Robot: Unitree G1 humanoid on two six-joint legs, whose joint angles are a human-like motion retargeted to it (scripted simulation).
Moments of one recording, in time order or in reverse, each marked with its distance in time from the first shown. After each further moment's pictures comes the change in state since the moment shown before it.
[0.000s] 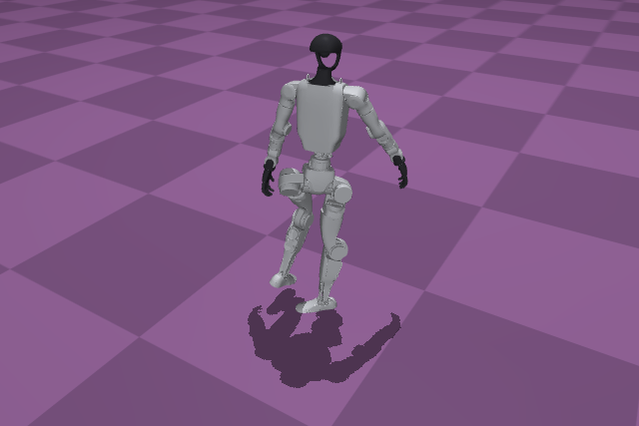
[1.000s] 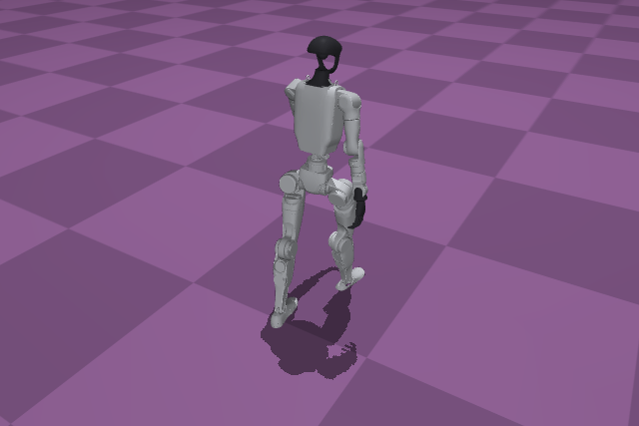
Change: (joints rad) left arm -0.620 0.049 -0.147 -0.579 -0.462 -0.215 -0.086; right arm 0.516 0.209 -0.046 0.054 0.007 -0.088 0.004; waist 0.380 -0.008 0.189; left_leg 0.933 0.401 0.534 -0.942 -0.394 -0.208; right_leg -0.313 -0.212 -1.884 0.000 -0.121 0.524
